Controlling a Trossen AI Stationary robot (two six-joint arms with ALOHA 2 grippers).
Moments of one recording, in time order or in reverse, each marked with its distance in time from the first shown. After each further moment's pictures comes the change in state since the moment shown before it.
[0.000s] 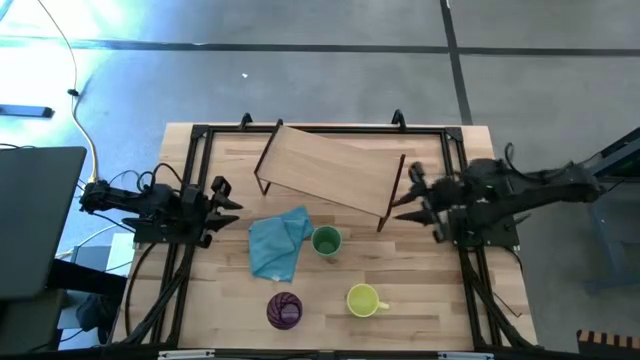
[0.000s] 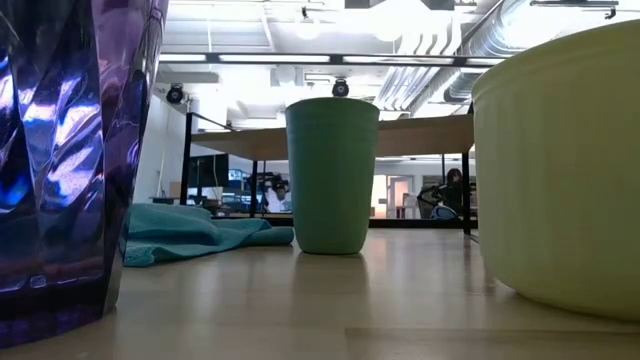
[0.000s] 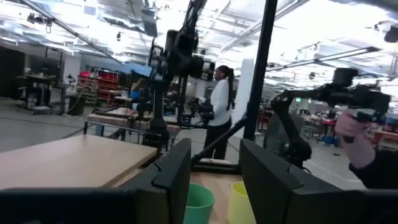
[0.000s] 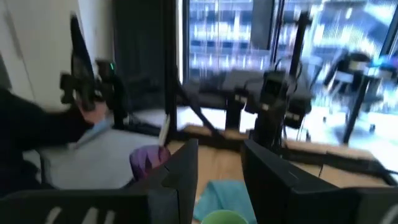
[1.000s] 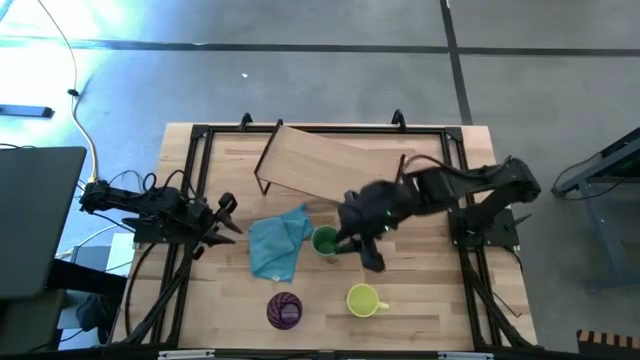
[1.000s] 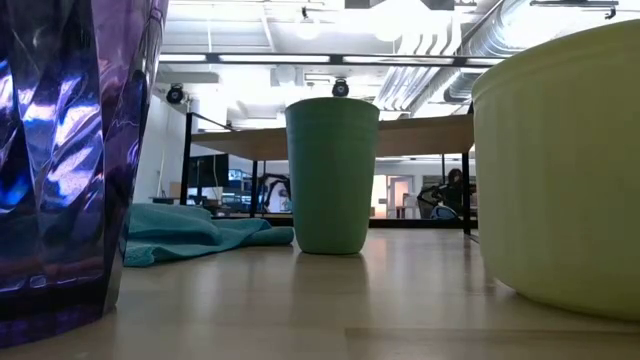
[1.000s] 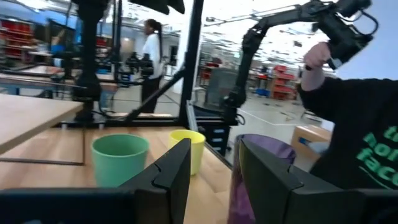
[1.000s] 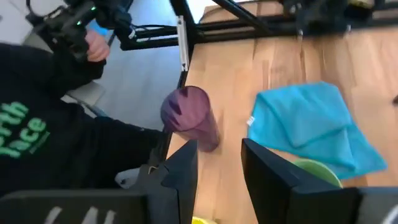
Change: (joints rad) left arm 0.000 0.000 0.000 -0.157 0.308 -0.030; right arm 0.165 0.822 1.019 -0.817 0.063 0.310
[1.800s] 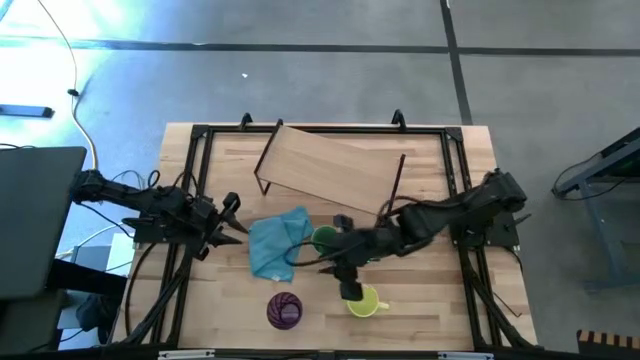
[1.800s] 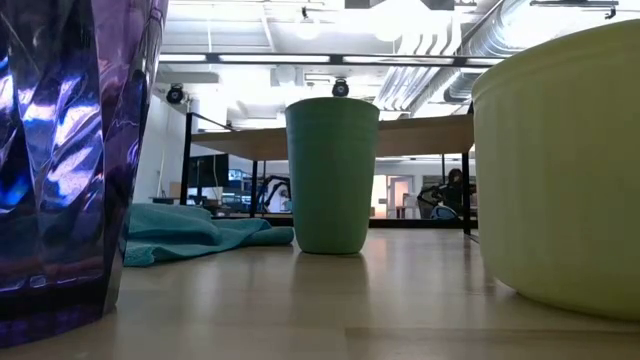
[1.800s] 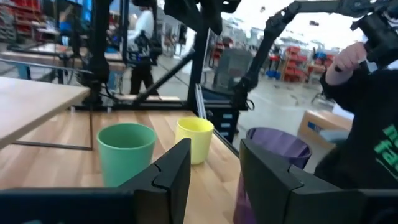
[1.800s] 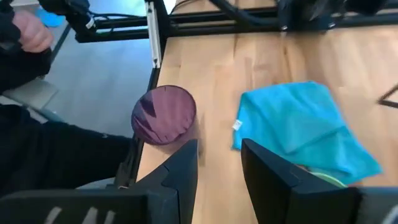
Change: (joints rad) left arm -0.047 0.282 0.109 0.059 -0.083 0.017; right arm 0.106 0.158 0.000 0.105 0.214 0.049
